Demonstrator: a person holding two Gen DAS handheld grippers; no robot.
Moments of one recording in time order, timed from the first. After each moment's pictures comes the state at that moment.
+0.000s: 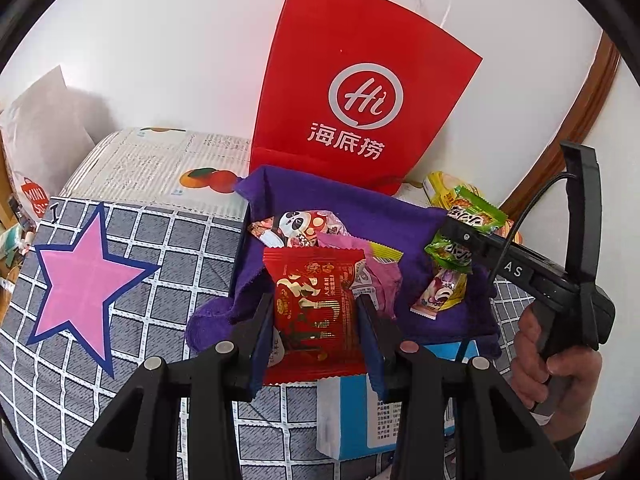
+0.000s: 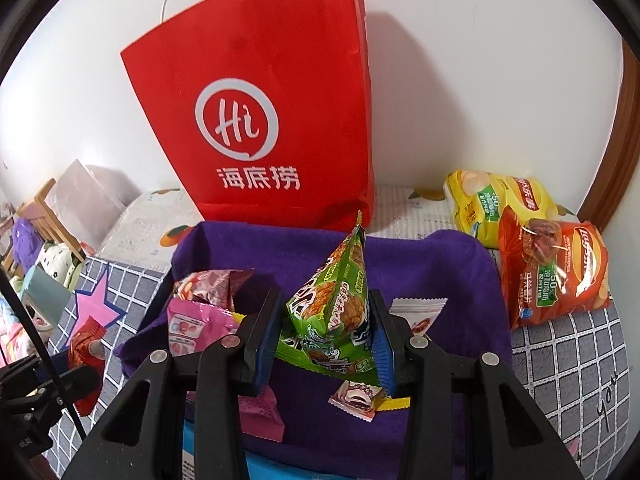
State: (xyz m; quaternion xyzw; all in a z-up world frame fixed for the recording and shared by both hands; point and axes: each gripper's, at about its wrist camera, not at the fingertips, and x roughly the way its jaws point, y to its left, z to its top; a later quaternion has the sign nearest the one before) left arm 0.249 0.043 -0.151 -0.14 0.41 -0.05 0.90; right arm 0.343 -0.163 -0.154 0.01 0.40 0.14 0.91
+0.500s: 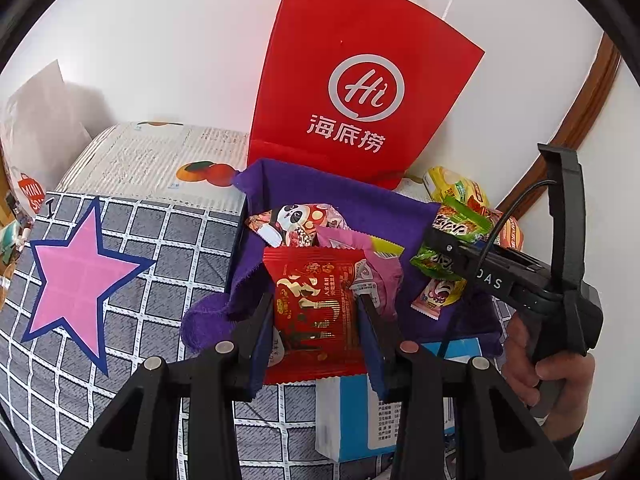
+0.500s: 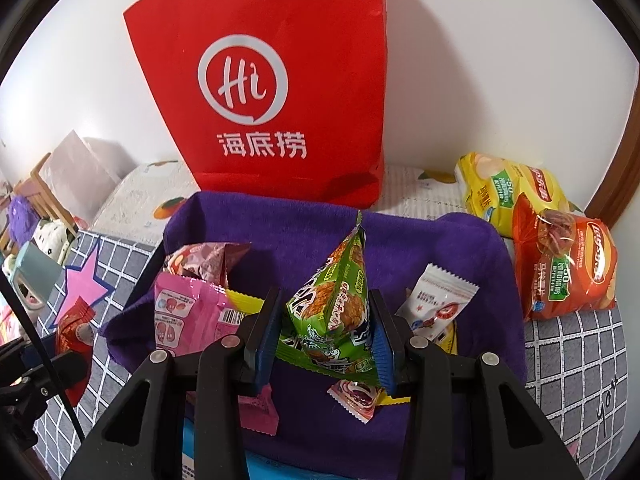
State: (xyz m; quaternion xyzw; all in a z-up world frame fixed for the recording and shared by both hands) left arm 0.251 0.042 -0.155 -0.14 0.42 -0.05 0.90; right arm 0.349 -0.151 -0.172 -0.02 0.43 0.14 0.89
